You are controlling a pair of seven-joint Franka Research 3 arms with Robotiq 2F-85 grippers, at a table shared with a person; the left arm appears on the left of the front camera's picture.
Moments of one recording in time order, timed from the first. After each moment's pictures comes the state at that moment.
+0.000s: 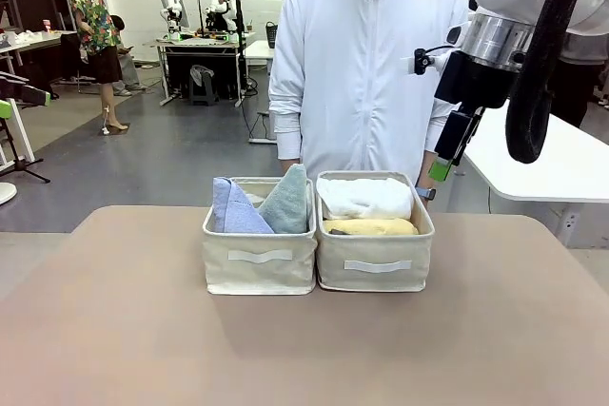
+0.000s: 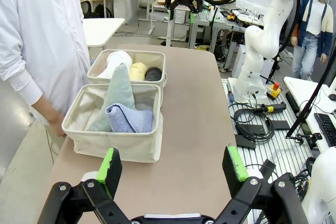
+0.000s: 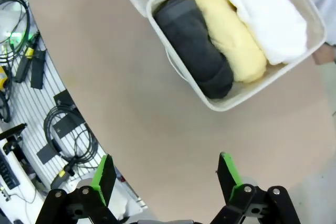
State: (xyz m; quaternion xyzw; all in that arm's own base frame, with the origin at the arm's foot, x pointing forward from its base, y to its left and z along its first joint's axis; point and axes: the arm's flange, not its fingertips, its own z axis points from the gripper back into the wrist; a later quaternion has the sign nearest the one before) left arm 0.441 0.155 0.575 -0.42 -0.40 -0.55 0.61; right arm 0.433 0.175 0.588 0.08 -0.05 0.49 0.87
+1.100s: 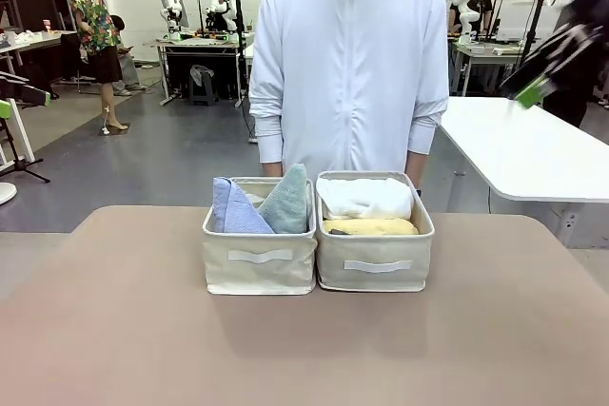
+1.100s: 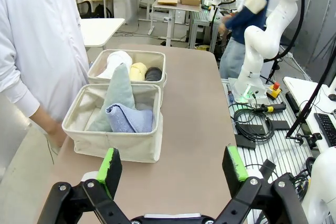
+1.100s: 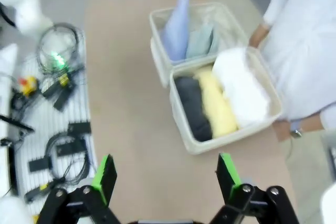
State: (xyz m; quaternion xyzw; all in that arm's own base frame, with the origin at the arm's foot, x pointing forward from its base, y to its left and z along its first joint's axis) left arm 0.441 0.156 0.575 -0.42 -0.40 -0.55 0.61; right arm 0.397 0.013 0.677 0.24 -0.30 0.56 0.74
